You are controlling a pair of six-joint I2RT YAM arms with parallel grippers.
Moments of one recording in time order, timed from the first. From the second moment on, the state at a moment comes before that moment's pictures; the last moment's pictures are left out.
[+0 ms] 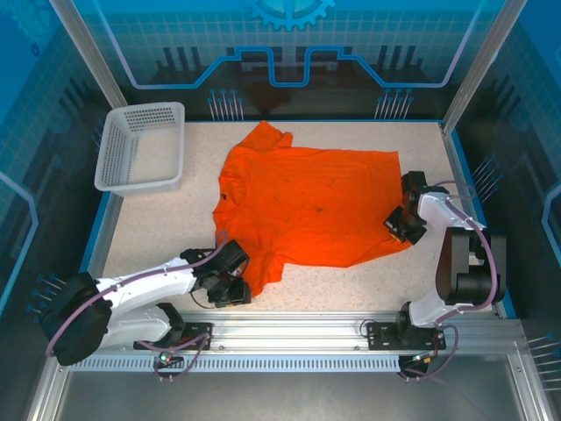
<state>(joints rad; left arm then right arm) -0.79 1.17 0.50 -0.72 0.26 -0.93 -0.07 1.56 0.94 -0.85 0.02 0.77</state>
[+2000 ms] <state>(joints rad) -0.84 1.18 0.59 -0.79 0.16 -0.92 -0.06 1.47 0.91 -0.83 0.00 0.75</state>
